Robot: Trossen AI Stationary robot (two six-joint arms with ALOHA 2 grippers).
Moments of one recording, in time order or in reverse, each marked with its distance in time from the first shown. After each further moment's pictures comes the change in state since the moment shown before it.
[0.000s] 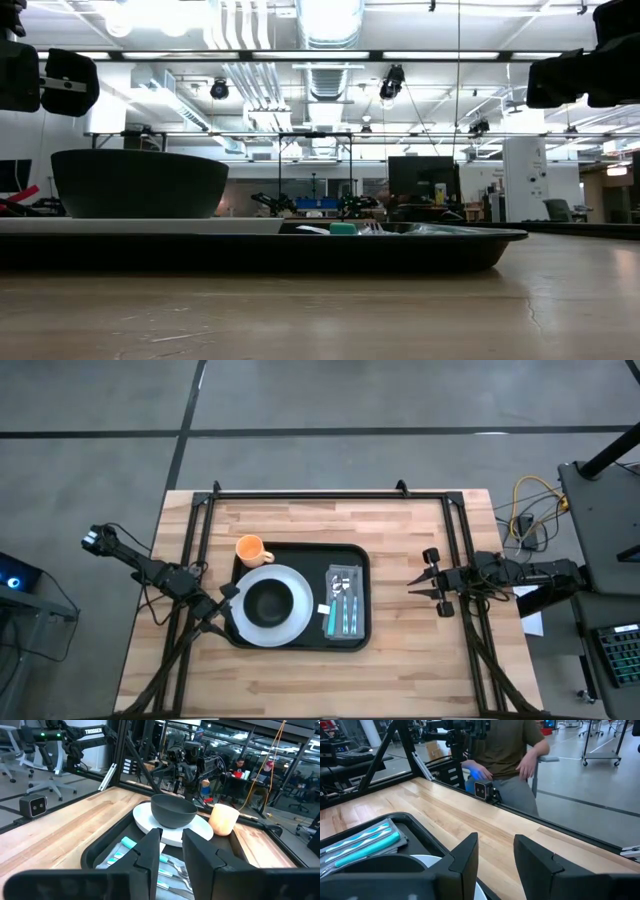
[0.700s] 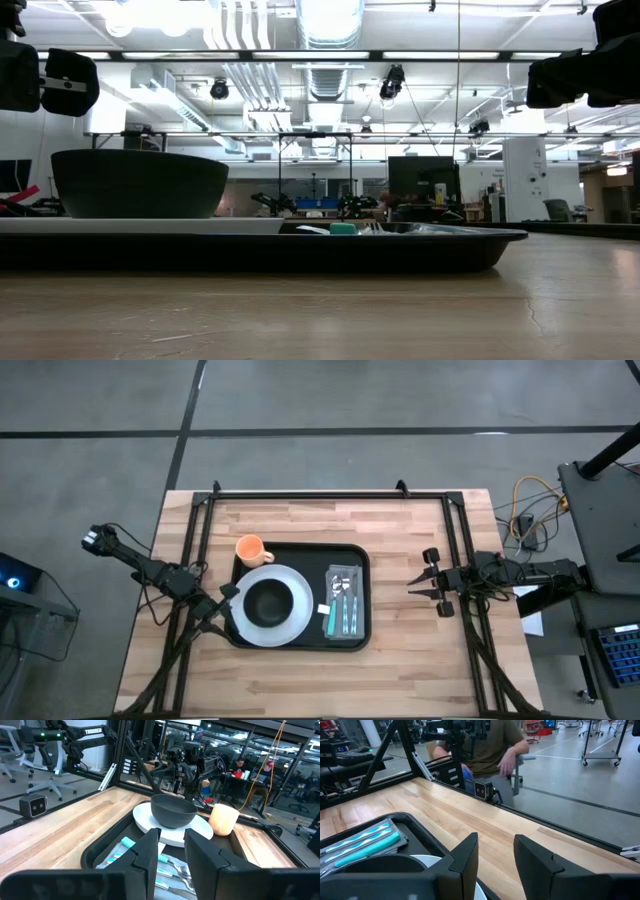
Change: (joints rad) left arm 0.000 0.000 0.000 0.000 0.000 0.000; right arm 0.000 0.000 0.000 0.000 0.000 0.000
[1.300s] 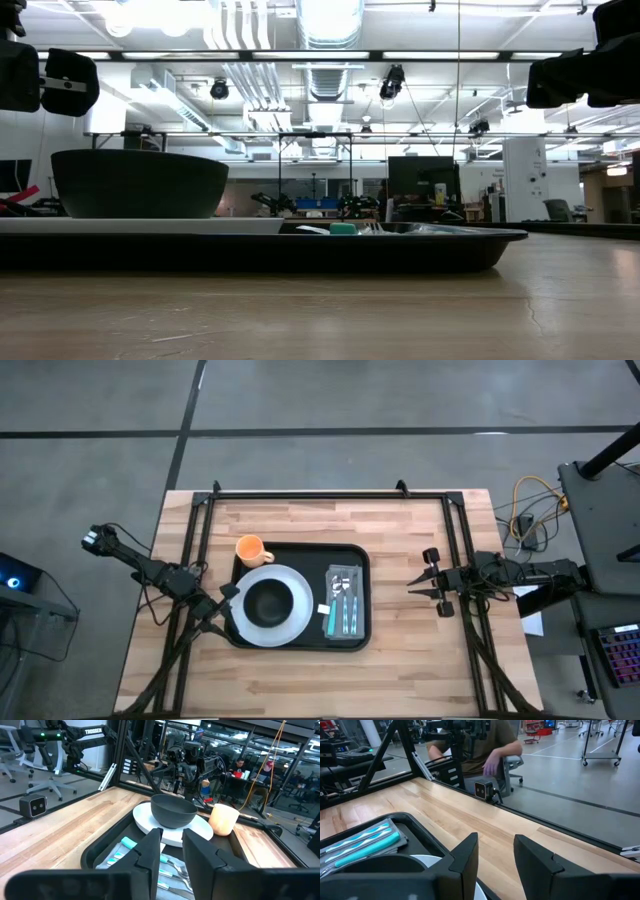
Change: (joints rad) left arm 0.000 0.000 0.000 0.000 0.000 0.000; right arm 0.000 0.000 0.000 0.000 0.000 0.000
